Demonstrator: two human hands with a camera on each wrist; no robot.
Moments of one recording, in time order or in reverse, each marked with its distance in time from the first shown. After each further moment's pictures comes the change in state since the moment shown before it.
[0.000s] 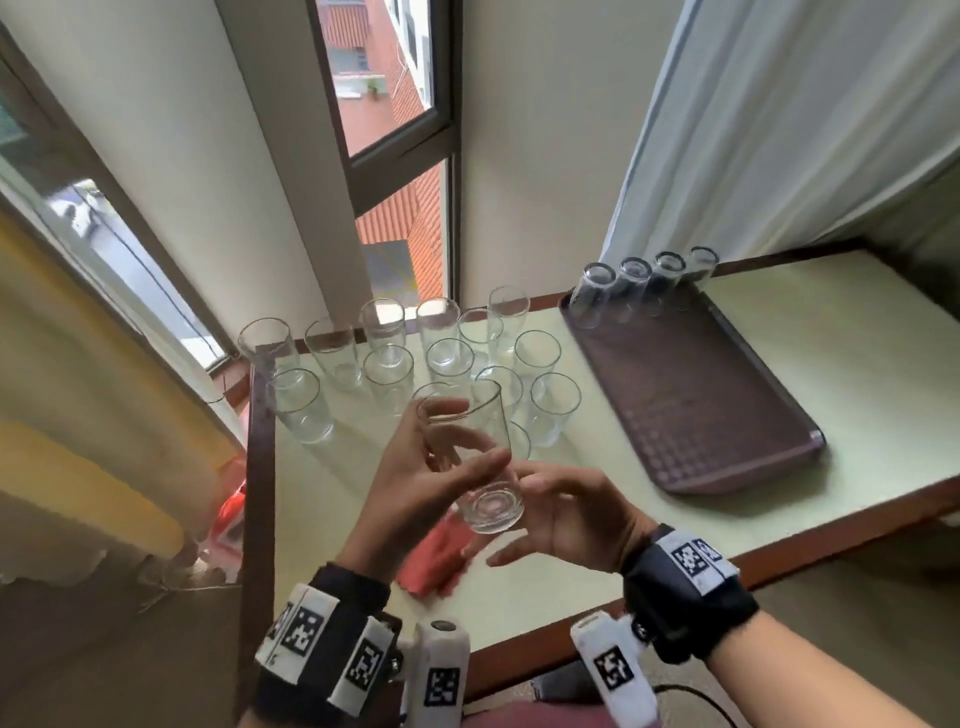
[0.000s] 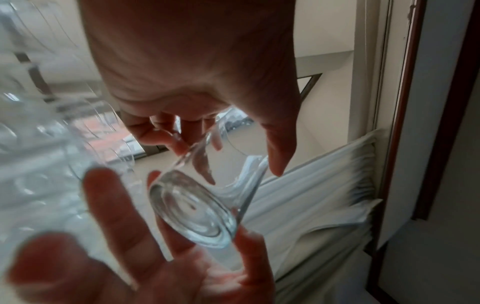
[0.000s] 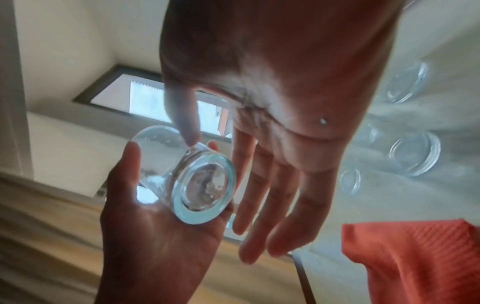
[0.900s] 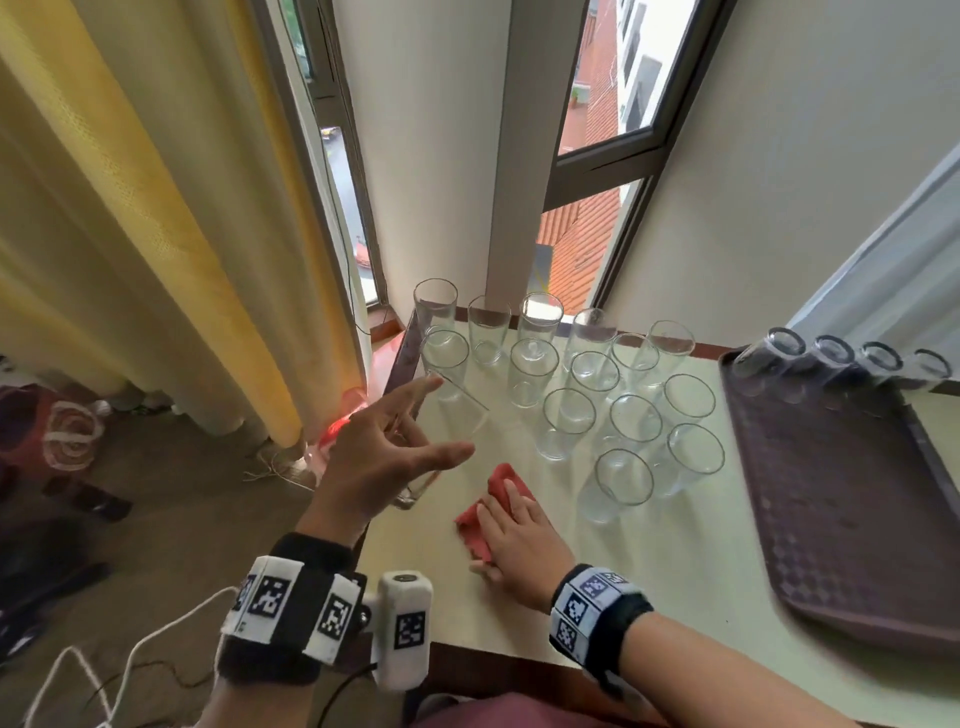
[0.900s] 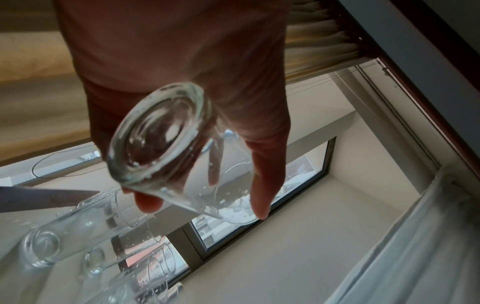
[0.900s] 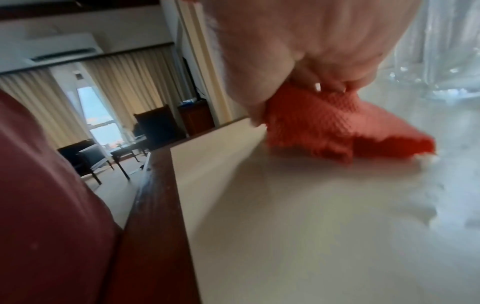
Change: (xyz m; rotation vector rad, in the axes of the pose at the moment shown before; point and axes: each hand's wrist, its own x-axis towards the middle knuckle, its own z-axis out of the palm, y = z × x) left_hand -0.052 -0.013 -0.113 0.261 0.408 -0.063; right_hand 0.124 0.110 0.007 -1.974 -0.109 0.068
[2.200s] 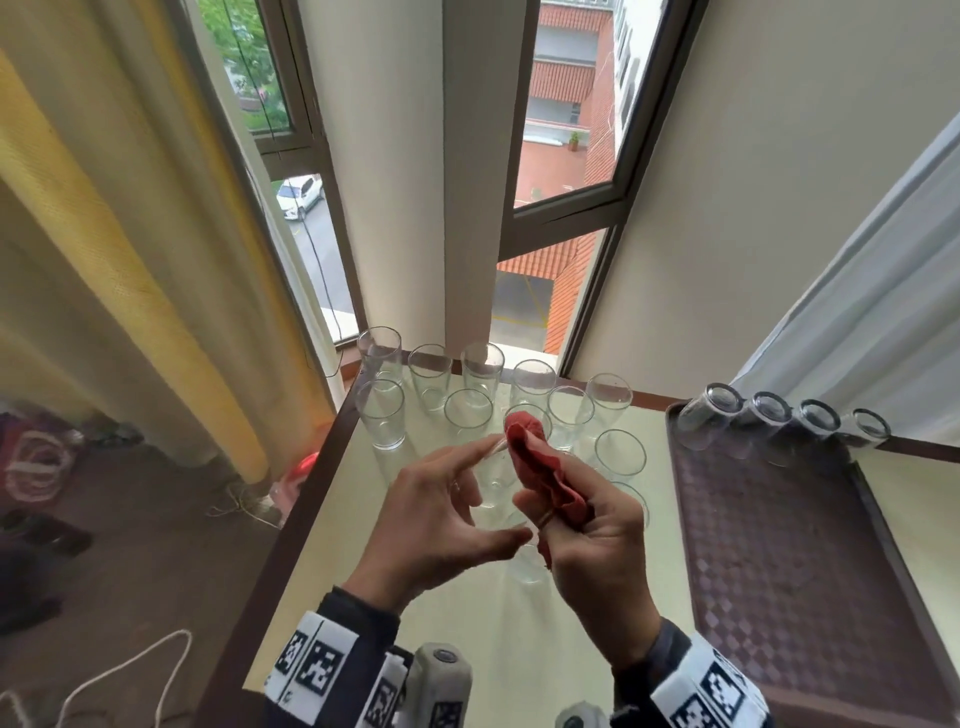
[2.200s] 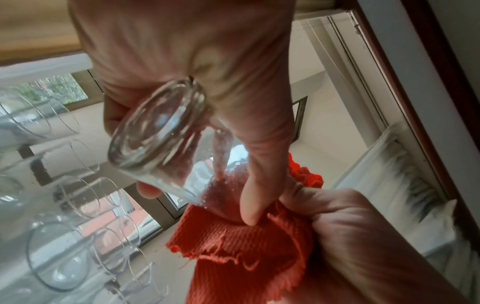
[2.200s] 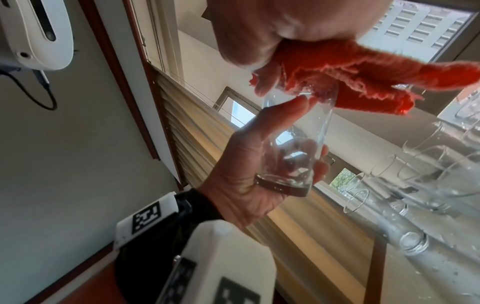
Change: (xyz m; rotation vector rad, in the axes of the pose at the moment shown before) left_hand 0.011 0.059 0.117 0.220 -0.032 0.214; right_hand -0.110 0.048 -0.145 1.347 0.983 -0.277
